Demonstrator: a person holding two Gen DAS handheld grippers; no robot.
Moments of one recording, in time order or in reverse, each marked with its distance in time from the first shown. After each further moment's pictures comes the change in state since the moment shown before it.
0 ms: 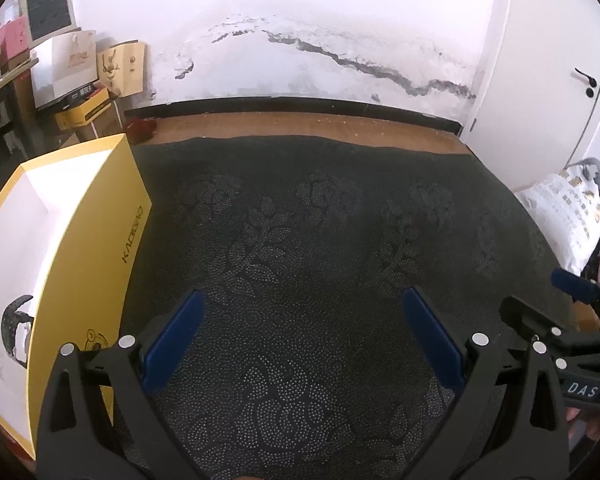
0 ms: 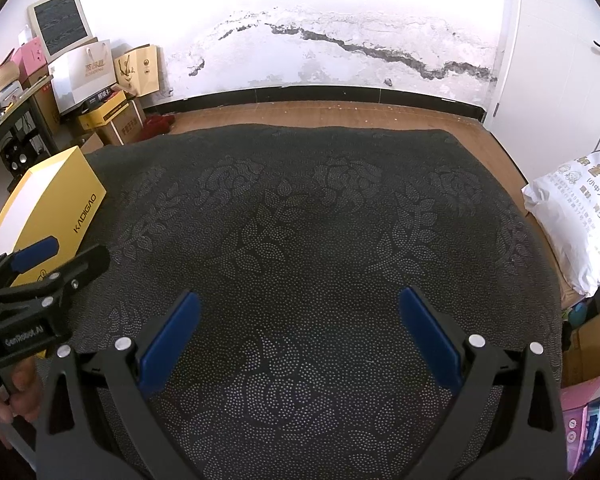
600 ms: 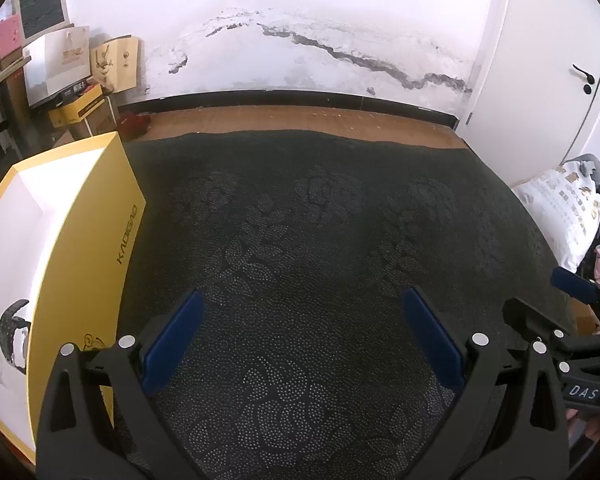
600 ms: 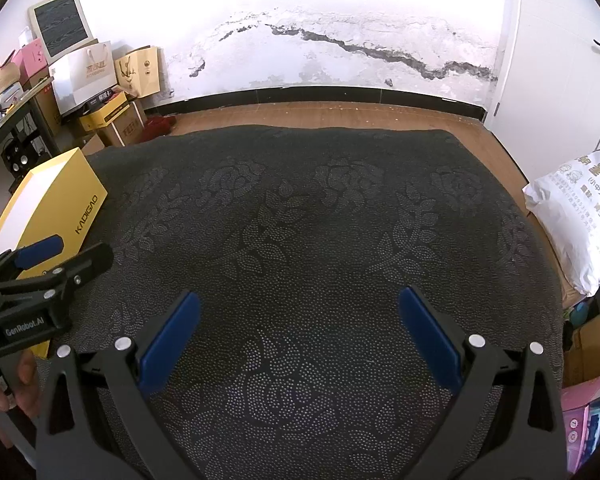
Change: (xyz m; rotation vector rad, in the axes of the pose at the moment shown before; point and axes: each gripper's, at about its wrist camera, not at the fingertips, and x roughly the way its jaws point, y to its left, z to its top) left arm 0.005 0.002 0.003 0.018 0.034 -0.019; right arm -0.001 0.000 0.000 0.003 -0.001 0.005
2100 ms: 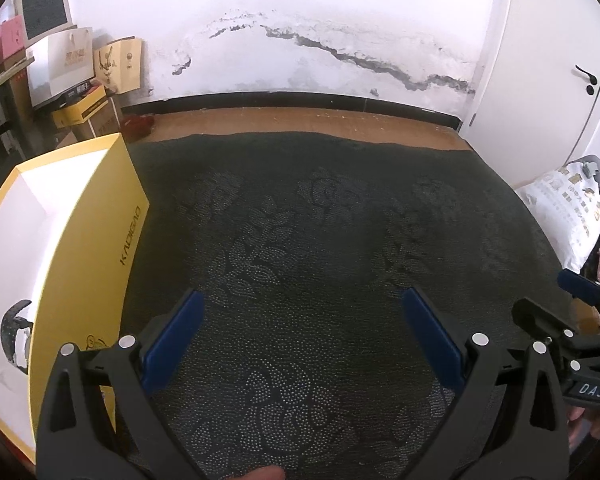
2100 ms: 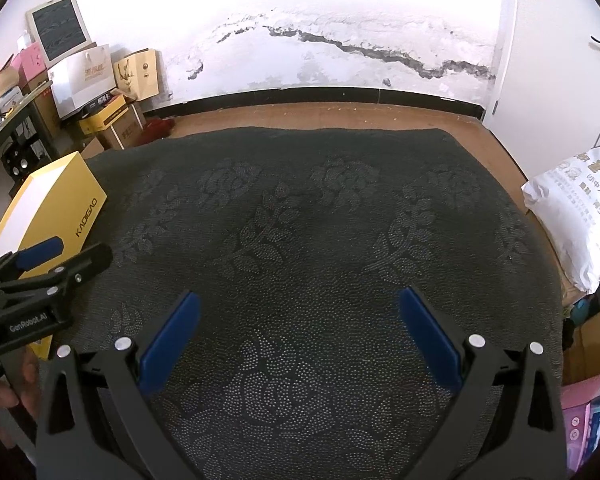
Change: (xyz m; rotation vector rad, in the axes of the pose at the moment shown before) left arm 0.000 0.006 0.001 0.003 -0.006 0.008; right arm -0.003 -0.006 0.000 0.012 -0.004 0.003
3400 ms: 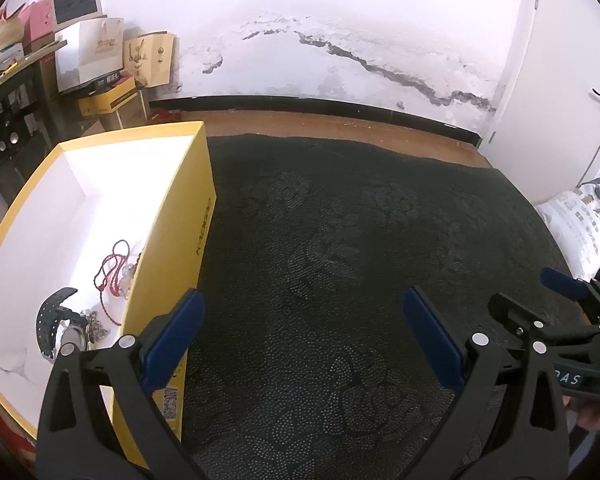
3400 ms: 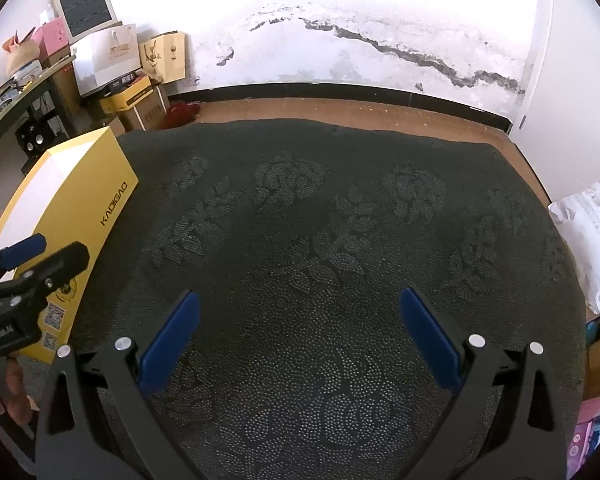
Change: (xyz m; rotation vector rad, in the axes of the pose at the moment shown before) left arm -0.028 0.066 -0.009 -0.060 -0.027 0.043; right arm 0.024 0.067 0.010 -0.079 0.022 0.042
